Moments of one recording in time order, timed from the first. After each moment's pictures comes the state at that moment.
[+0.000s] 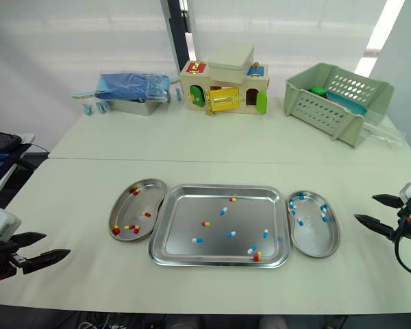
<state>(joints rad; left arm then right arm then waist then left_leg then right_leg) 0.24 0.96 0.66 0.00 -0.30 0.55 -1.11 -0.11 -1.04 -0.34 0.34 0.42 0.19 1.14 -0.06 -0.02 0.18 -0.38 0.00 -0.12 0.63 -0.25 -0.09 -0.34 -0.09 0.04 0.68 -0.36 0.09</state>
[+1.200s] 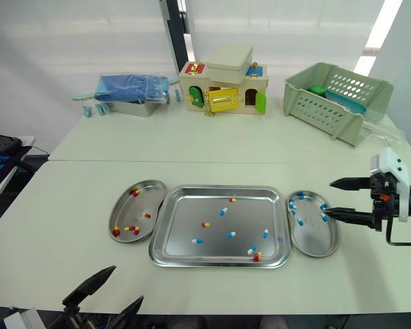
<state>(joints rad) 0.79 0.14 0.40 -0.47 -0.54 -0.32 -1.19 -0.32 -1.13 -0.25 -0.25 0.68 0.73 1.30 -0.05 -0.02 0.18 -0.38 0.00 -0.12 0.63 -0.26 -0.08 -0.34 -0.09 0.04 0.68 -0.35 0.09</state>
